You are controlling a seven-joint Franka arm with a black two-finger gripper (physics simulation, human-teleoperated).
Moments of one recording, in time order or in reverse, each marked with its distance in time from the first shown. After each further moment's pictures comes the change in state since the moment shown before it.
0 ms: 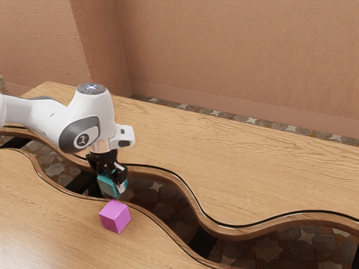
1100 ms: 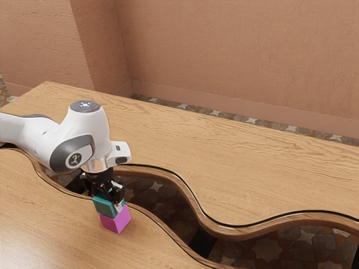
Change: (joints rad) arm -0.037 -0.089 -0.009 -0.156 -0.056 0.031 -0.143
